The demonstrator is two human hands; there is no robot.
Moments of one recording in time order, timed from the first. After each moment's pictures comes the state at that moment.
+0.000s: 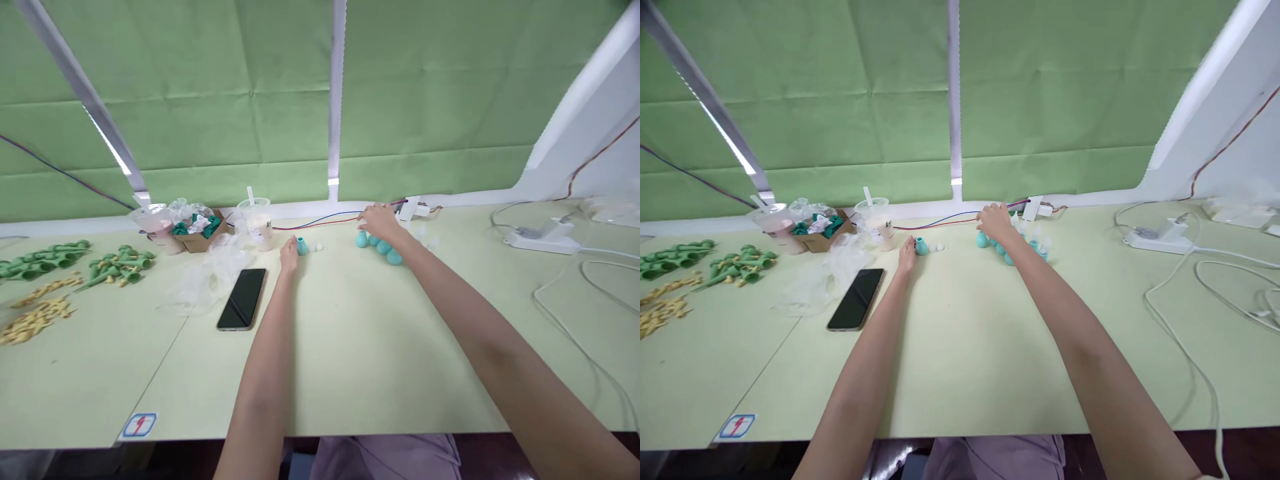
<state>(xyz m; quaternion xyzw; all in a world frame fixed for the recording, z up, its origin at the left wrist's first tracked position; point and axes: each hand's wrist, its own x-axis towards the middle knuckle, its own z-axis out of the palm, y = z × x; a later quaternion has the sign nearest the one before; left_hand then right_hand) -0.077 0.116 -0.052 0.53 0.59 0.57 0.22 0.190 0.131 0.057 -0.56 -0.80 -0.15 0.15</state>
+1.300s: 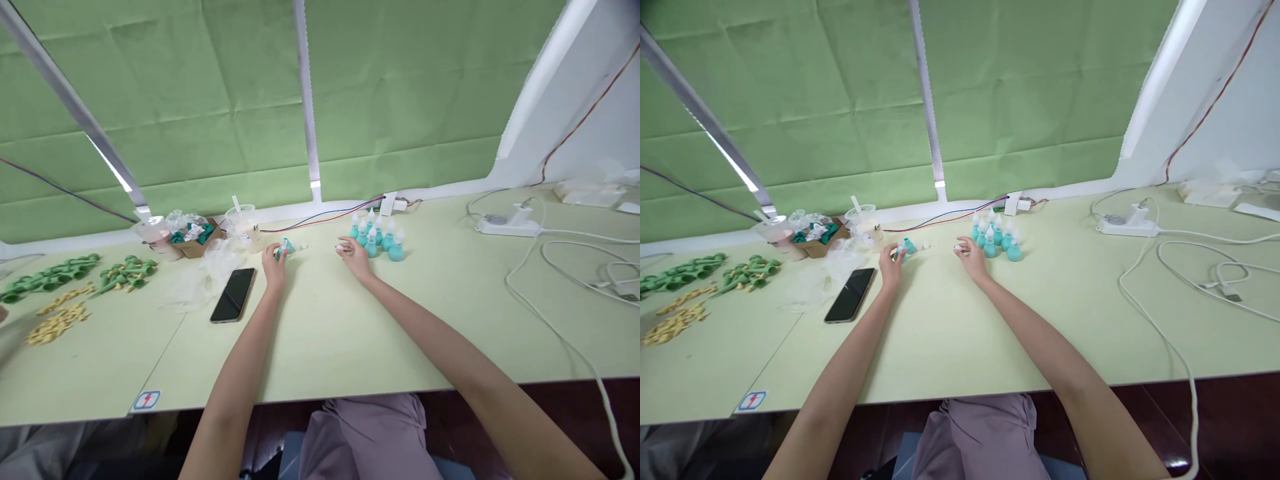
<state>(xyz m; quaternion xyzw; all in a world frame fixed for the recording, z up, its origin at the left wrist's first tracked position) -0.060 0.045 -0.026 0.58 0.58 0.58 0.03 0.180 0.063 -0.045 -0.44 -0.61 0.29 0.60</state>
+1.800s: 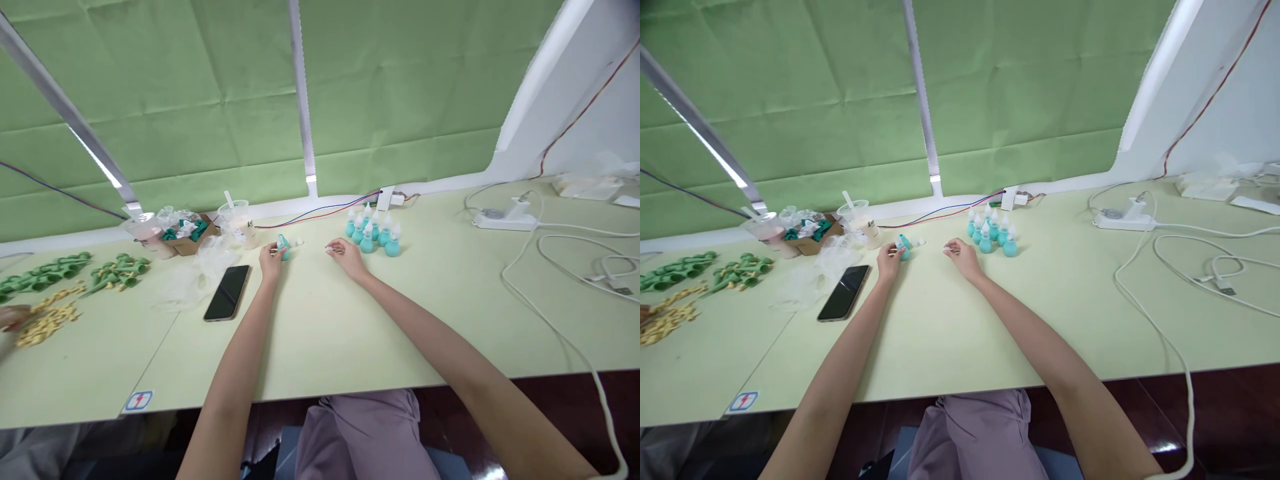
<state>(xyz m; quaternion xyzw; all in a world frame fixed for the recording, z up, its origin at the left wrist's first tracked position) -0.067 0.069 -0.042 0.53 0.62 0.56 0.13 0.172 0.054 -0.040 -0.41 -0.64 0.34 0.55</state>
